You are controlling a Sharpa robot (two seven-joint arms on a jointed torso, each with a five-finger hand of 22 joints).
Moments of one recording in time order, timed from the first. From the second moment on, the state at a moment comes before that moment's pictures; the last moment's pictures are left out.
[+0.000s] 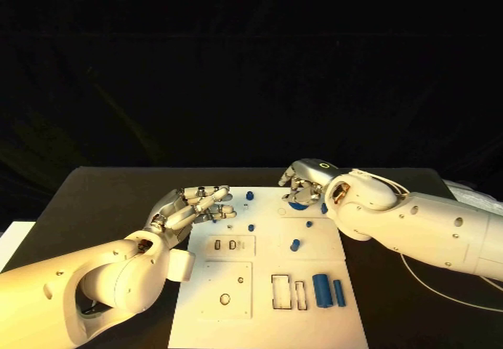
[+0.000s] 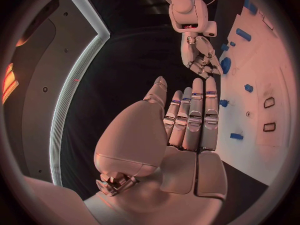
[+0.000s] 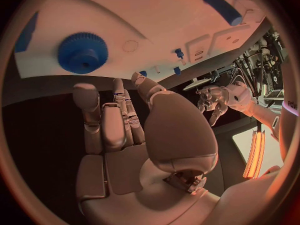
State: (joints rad) left arm 1.14 -0.94 -0.01 1.80 0.03 -0.42 0.47; left_hand 1.46 0.04 -0.04 0.09 0.06 0.96 0.23 0.07 0.07 1.04 0.17 0.08 0.07 1.14 0.11 0.16 0.21 0.17 1.00 0.22 0.24 0.09; right arm 1.28 -0.75 -0.01 1.44 -1.57 -0.34 -0.22; right_hand 1.28 -0.15 0.32 -0.03 0.17 1.00 0.14 0.07 0.08 1.38 0.06 0.28 0.18 1.47 -0.03 1.33 1.17 0.15 1.27 0.08 1.16 0.81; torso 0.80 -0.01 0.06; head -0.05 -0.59
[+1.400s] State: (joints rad) left arm 1.14 -0.93 -0.01 1.79 0.03 -0.41 0.47; left_hand 1.46 0.05 -0.04 0.09 0.06 0.96 0.23 0.07 0.07 1.04 0.17 0.08 0.07 1.14 0.11 0.16 0.21 0.17 1.00 0.22 0.24 0.09; right arm 1.29 -0.74 -0.01 1.34 -1.38 -0.22 -0.31; right_hand 1.31 -0.11 0.14 0.06 0.22 0.98 0.15 0.07 0.08 1.46 0.06 1.48 1.31 1.47 -0.02 1.54 1.31 0.08 1.41 0.09 1.41 1.22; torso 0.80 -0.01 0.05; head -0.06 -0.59
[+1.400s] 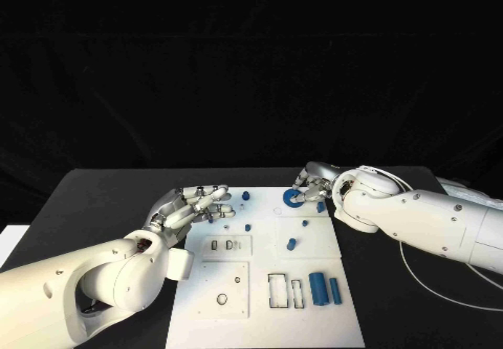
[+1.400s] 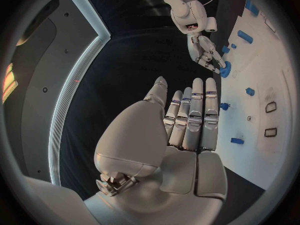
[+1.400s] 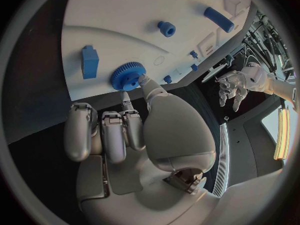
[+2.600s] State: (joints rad) left arm 1.14 -0.93 -0.01 1.78 0.03 -0.40 0.46; left_hand 1.46 0.05 -0.04 0.08 0.06 0.96 0.23 0.07 0.07 1.04 0.17 0.08 0.07 1.14 0.11 0.16 0.22 0.17 1.00 0.22 0.24 0.09; right arm 1.27 -0.75 -0.01 1.43 -1.49 -0.26 -0.31; right_hand 1.35 -0.04 0.25 0.00 0.22 1.06 0.13 0.10 0.09 1.46 0.03 1.56 1.31 1.47 -0.03 1.56 1.31 0.07 1.45 0.07 1.46 1.31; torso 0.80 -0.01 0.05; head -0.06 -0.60
